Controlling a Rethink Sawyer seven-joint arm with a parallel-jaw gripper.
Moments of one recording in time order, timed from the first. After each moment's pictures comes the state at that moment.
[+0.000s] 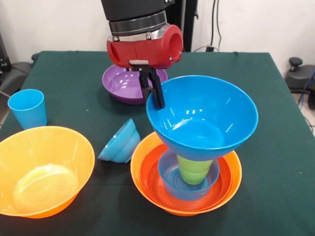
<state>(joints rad) -0.73 -0.64 0.71 1.46 -0.42 0.69 2.32</state>
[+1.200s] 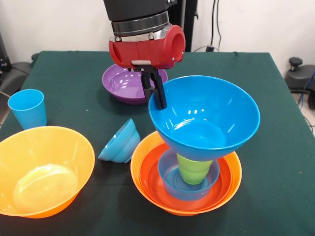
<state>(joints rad) -0.72 -0.64 0.71 1.46 -0.42 0.69 2.32</state>
